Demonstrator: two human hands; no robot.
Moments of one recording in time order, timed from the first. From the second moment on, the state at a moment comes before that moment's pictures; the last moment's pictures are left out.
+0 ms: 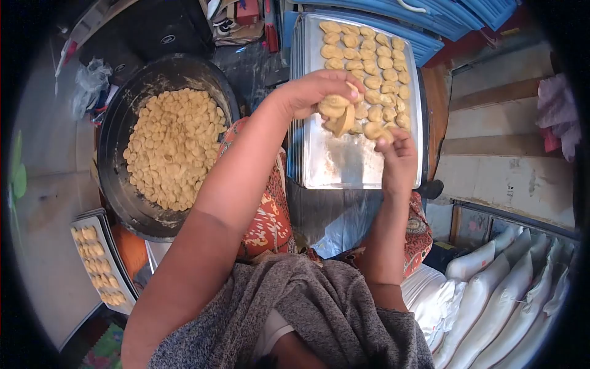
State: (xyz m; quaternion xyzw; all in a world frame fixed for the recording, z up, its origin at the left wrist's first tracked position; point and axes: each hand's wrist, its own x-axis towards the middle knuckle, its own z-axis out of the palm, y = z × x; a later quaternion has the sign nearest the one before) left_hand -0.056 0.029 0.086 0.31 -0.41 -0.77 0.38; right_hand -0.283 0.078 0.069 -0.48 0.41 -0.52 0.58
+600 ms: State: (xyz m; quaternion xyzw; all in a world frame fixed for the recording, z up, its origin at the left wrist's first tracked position) left_hand -0.070 0.030 0.082 0.34 -0.31 -0.75 0.47; right_hand -0.233 0.089 0.076 -0.48 0.40 -0.57 0.53
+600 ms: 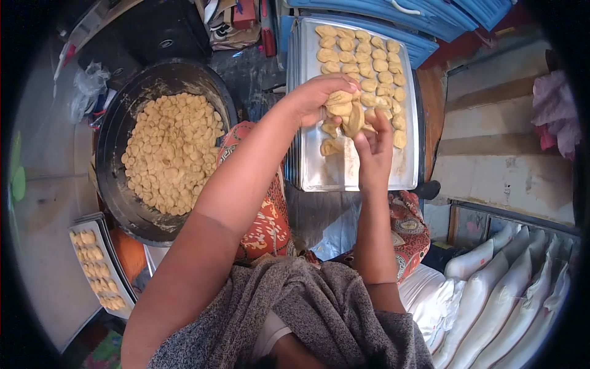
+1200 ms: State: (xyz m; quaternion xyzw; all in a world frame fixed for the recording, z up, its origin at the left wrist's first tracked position) left_hand -0.074 0.028 0.083 0.37 -0.27 -0.73 0.51; right_hand -0.274 0.095 0.046 -0.75 0.55 -0.29 0.22
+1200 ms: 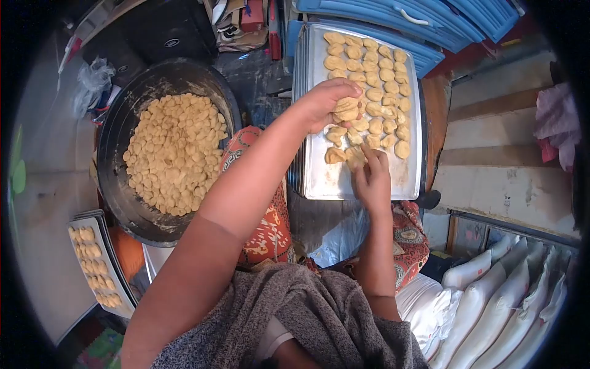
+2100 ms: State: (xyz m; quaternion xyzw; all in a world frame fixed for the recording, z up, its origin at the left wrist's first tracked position) left_hand -0.103 0.032 0.081 0.31 -0.39 -0.75 0.44; right_hand -0.291 0.052 0.072 -0.39 0.41 -0.62 0.55
